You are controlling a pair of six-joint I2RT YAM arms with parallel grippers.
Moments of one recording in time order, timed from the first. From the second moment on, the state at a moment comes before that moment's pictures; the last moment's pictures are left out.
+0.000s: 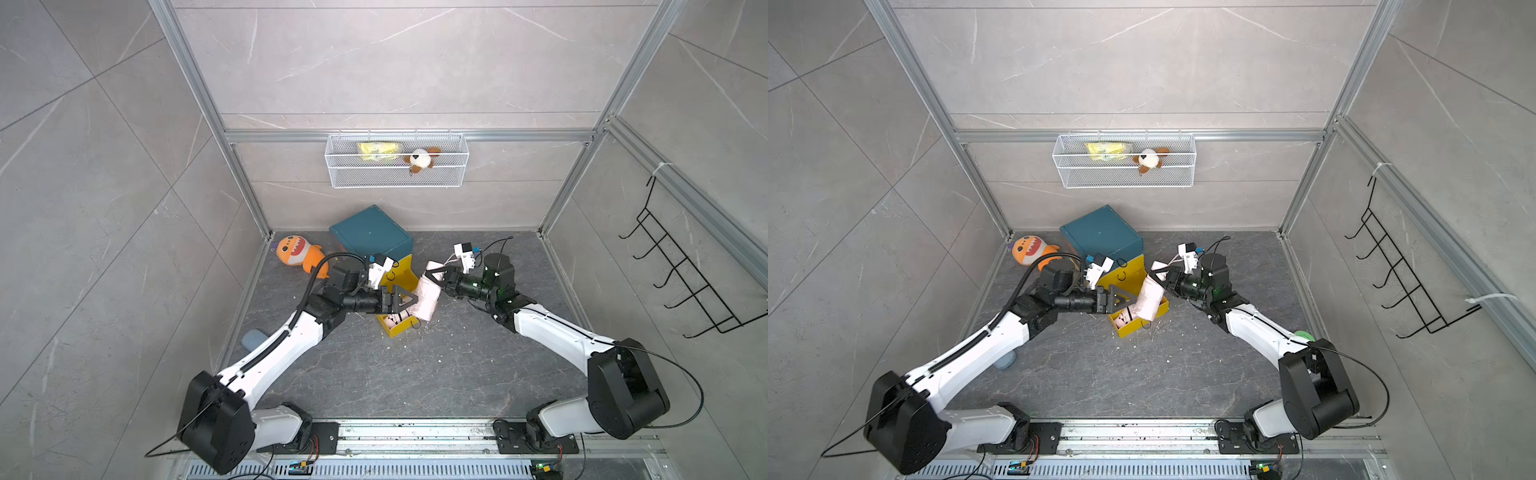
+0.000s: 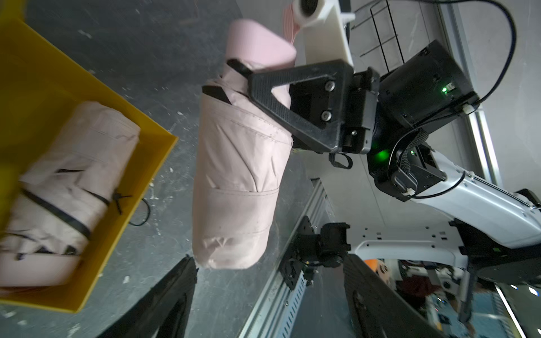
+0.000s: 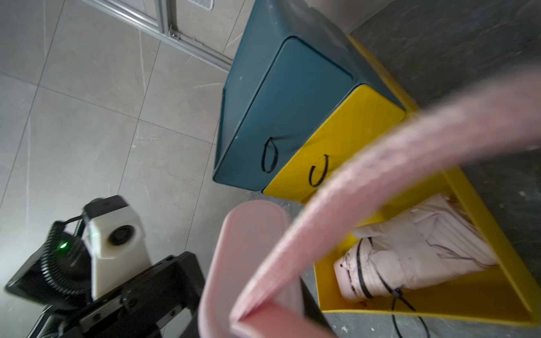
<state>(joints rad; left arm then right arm) -0.55 1.23 0.97 -0.24 0.68 -0.59 0.39 1.45 0.88 0.29 -0.62 0.95</state>
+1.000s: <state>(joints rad) -0.54 1.05 0.85 -0.41 0.29 -0.54 0.60 1.84 1.00 0.46 -0.02 1.07</state>
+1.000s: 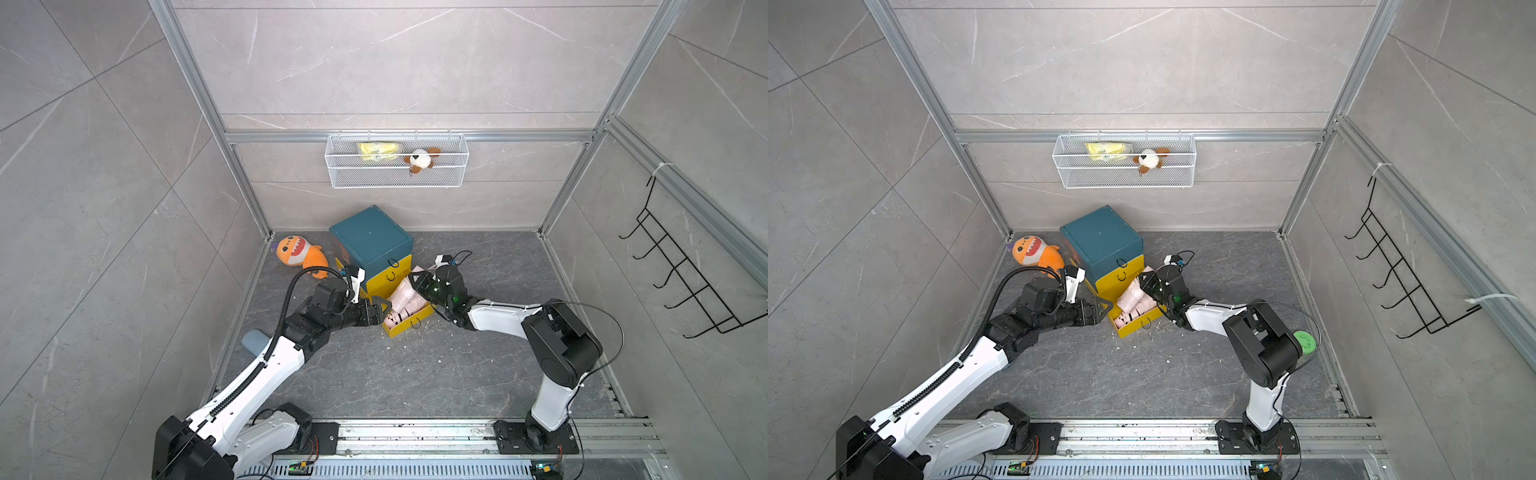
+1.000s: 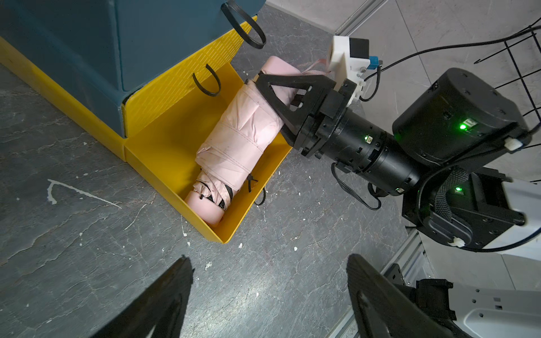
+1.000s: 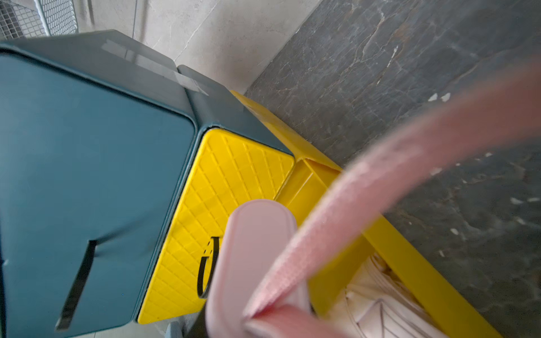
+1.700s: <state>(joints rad) -0.54 1.05 0.84 -0.41 0.29 -0.54 0.65 1.95 1.06 0.51 0.03 1.11</state>
